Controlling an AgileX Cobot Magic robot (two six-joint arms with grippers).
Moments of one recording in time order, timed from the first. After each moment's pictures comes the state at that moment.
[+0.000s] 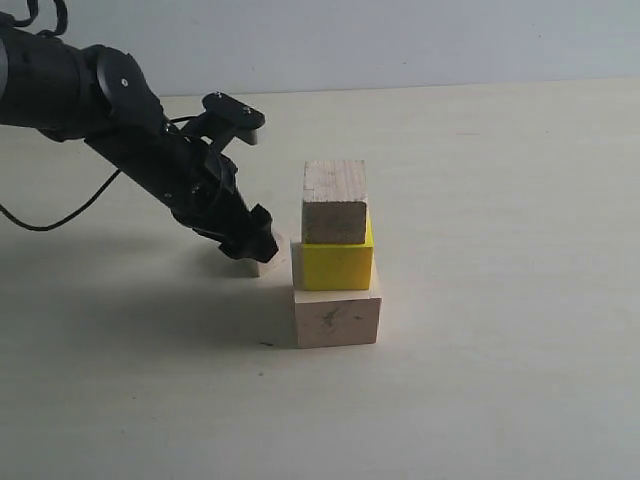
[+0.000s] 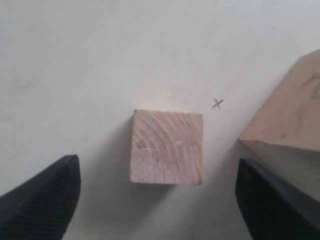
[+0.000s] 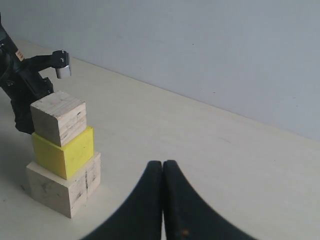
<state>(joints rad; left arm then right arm) -0.48 1.98 -1.21 -0.47 0.57 0.73 0.61 0.24 -0.45 -0.29 0.60 0.14</state>
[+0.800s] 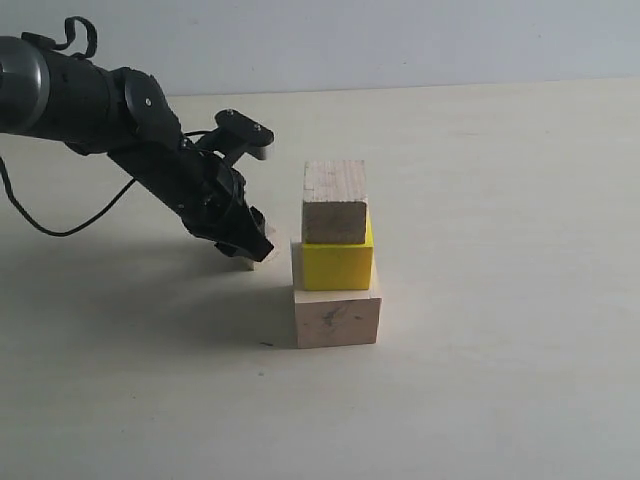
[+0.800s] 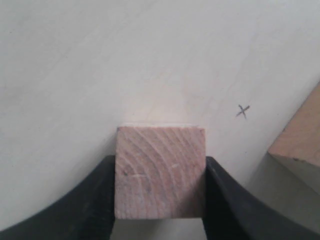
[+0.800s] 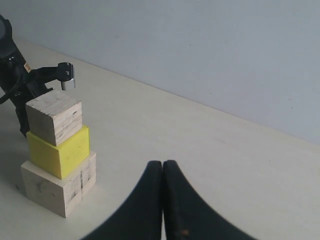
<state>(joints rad) -0.48 2.06 -1.25 -0.47 0.54 0.75 0.61 0.24 -0.45 -0.31 0.60 0.14</state>
